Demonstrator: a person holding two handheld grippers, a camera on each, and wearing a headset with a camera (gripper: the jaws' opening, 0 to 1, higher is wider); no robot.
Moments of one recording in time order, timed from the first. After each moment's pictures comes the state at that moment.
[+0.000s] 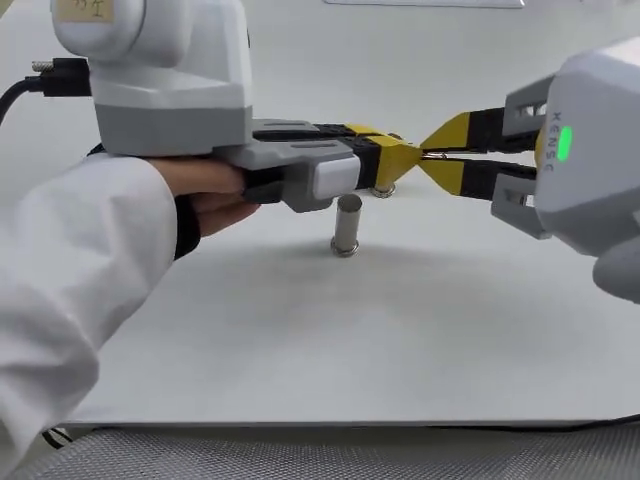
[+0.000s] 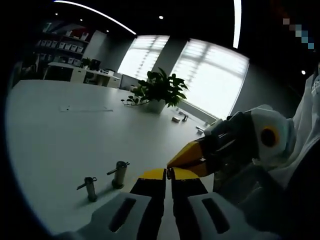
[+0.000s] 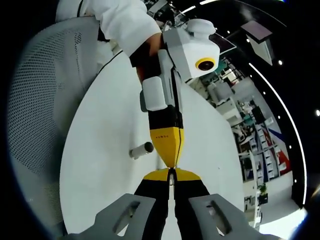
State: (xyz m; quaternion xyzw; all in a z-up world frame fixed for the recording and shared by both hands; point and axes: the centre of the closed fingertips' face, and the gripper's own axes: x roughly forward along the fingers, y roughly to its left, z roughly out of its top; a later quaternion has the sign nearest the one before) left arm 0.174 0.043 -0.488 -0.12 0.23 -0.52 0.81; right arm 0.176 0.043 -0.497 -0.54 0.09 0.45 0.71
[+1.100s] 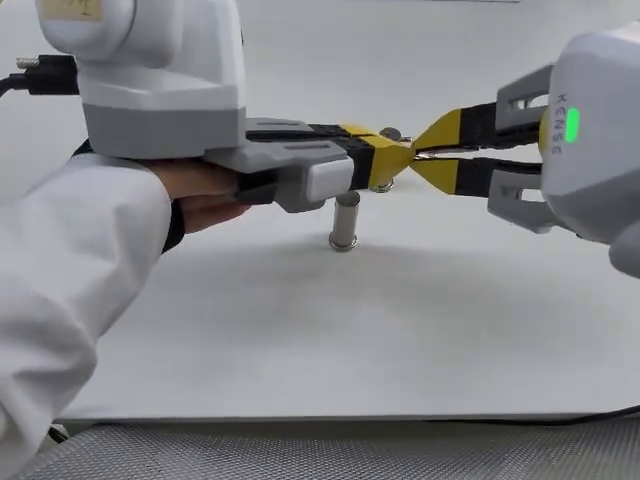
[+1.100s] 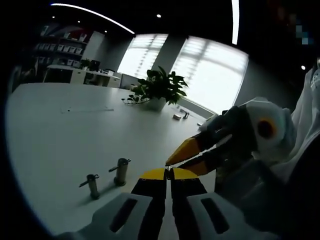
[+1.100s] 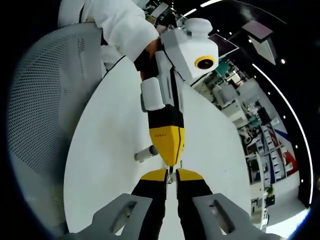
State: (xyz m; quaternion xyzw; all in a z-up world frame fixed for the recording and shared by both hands) left arm 0.171 0.047 -0.491 -0.10 0.23 -0.52 0.82; right arm 0.173 0.044 -0.502 -0.52 0.10 0.48 0.70
